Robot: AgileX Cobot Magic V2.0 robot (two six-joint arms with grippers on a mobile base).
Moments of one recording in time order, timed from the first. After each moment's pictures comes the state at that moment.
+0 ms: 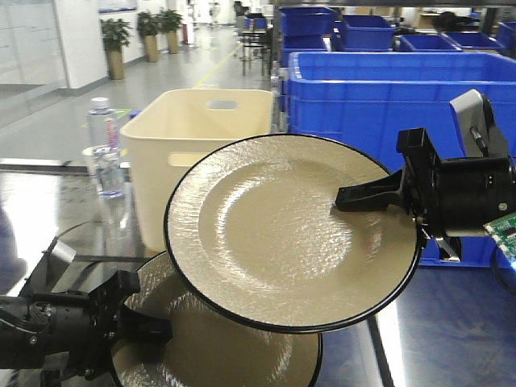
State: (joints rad) left arm -0.14 1.39 -0.94 -1.19 0.80 0.36; right arm 0.03 1.43 -1.33 1.21 1.03 -0.34
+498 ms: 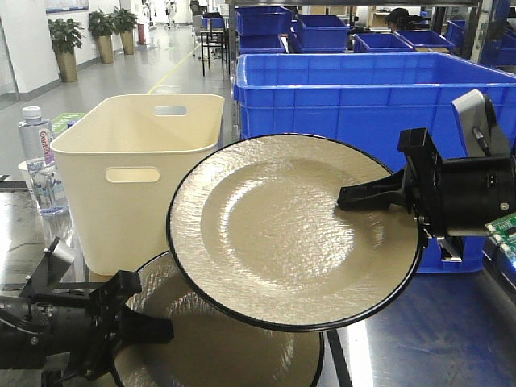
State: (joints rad) left arm -0.14 1.39 -0.94 -1.20 0.80 0.36; right arm 0.02 1.43 -1.33 1.21 1.03 -0.34
